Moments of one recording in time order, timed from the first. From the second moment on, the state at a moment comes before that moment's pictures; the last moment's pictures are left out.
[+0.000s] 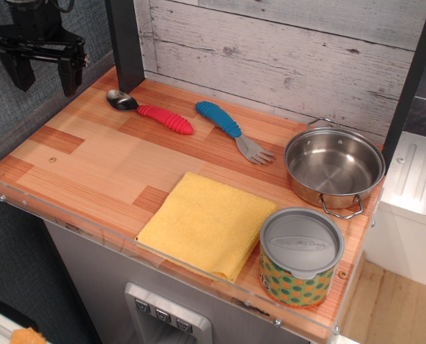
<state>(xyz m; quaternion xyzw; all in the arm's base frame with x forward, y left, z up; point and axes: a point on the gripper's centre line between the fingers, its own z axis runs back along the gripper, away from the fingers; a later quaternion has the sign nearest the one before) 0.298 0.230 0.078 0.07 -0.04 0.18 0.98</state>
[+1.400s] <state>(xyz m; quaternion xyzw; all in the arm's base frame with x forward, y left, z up) 0.351 0.091 0.094 -0.01 -0.09 0.34 0.94</state>
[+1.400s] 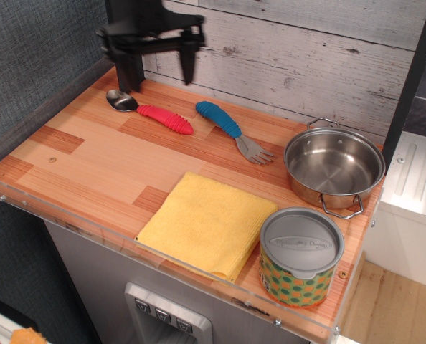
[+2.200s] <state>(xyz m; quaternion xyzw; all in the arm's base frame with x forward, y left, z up) 0.388 0.054 0.051 0.01 -0.08 0.43 0.90</state>
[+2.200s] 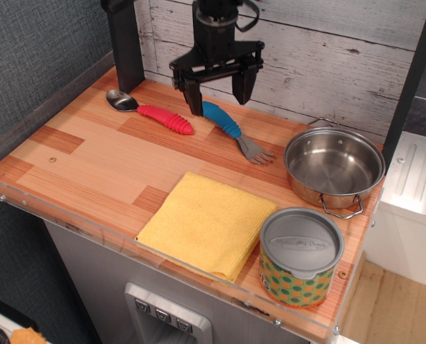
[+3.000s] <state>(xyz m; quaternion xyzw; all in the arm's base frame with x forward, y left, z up) 0.393 0.052 0.012 0.01 -0.07 0.47 0.88</state>
